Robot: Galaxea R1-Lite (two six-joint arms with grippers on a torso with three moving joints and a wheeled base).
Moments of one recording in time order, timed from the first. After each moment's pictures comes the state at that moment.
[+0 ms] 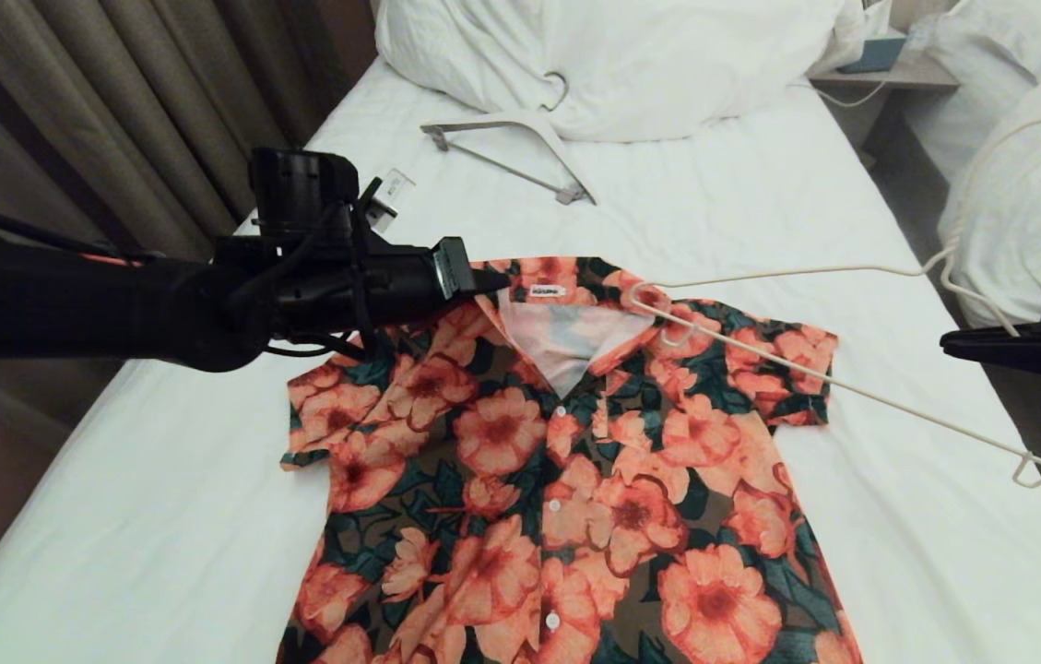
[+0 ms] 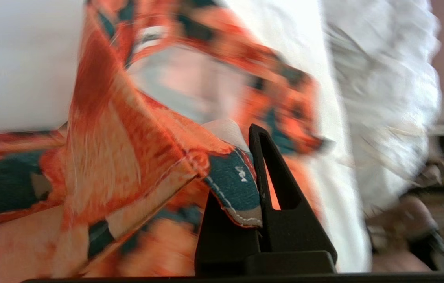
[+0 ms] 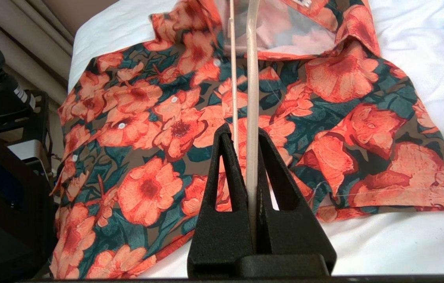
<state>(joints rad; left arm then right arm) -0.41 1.86 -1.38 -0.24 -0.43 -0.47 -0.34 1.70 -1.31 0.50 1.42 -0.94</state>
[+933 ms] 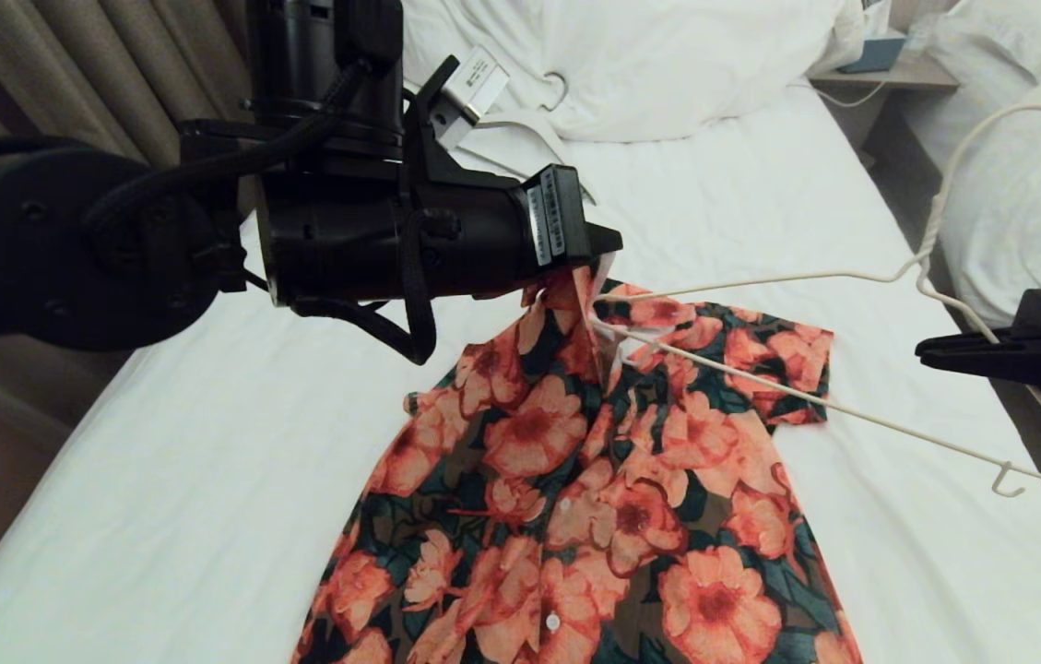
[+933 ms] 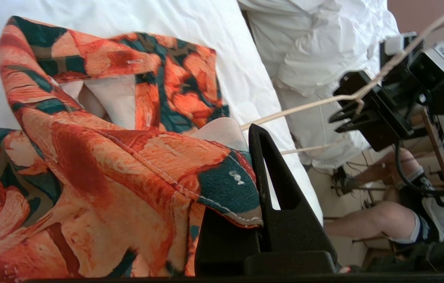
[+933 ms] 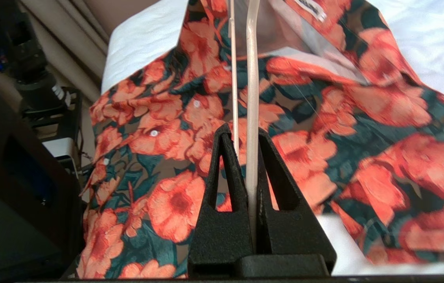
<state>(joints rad) -0.76 1.72 -1.52 -0.02 -0.19 -0.40 -0.23 1.64 -1.27 0.50 1.42 -0.92</state>
